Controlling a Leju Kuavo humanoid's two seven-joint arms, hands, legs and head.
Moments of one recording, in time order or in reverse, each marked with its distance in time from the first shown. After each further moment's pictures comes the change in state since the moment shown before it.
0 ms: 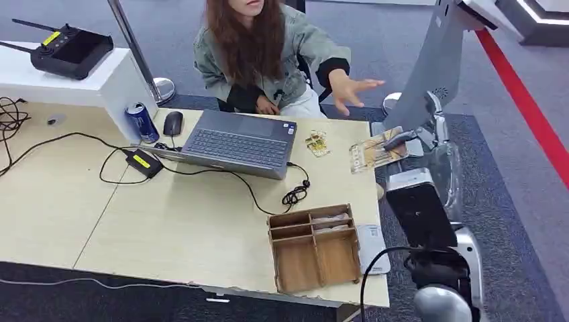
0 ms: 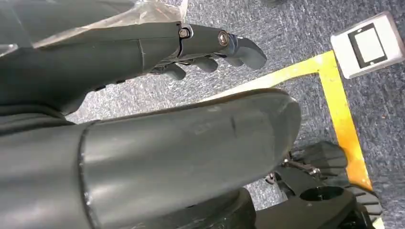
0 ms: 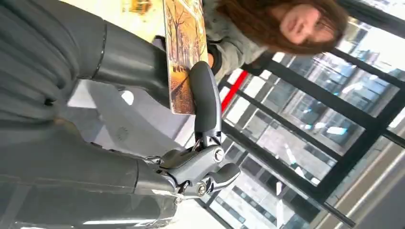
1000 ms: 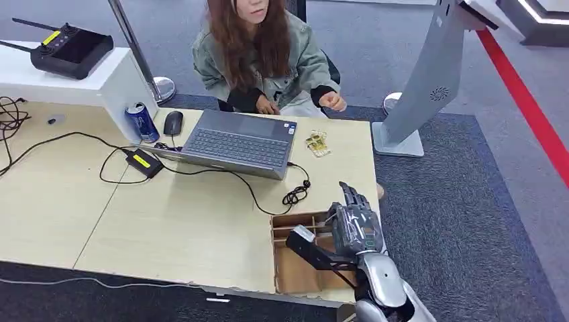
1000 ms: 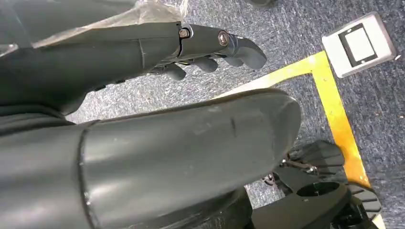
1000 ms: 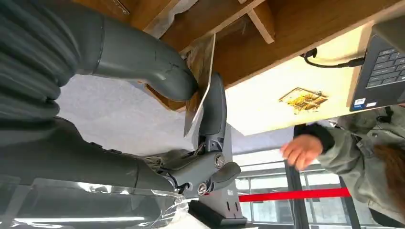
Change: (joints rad) left arm 0.001 0.000 -0.042 0.000 0.002 -0.004 -0.006; right arm 0.075 -0.010 0.208 0.520 0.459 0.185 0.107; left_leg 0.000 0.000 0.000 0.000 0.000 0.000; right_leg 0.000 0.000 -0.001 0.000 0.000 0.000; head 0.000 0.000
